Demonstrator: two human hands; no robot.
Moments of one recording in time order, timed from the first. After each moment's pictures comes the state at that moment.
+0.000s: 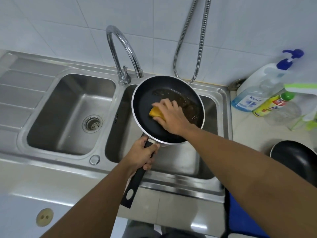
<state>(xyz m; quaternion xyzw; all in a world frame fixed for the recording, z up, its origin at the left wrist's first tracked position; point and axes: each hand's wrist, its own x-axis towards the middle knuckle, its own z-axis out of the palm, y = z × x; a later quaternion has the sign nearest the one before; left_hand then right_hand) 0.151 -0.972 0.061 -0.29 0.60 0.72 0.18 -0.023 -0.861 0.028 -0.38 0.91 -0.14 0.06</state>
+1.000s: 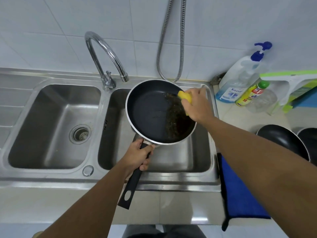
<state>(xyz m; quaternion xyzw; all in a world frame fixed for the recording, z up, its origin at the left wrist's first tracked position) 0.142 -0.976 0.051 -0.27 0.60 0.72 0.22 -0.057 -0.772 0.066 -0.06 0.97 -0.23 0.02</state>
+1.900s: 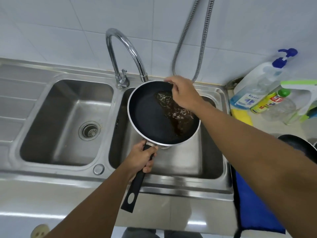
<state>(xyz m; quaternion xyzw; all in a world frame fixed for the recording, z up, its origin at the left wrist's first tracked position) 0.148 -1.010 0.038 -0.28 0.57 0.74 0.21 -0.080 -0.876 0.100 -0.28 0.91 -0.31 0.05</state>
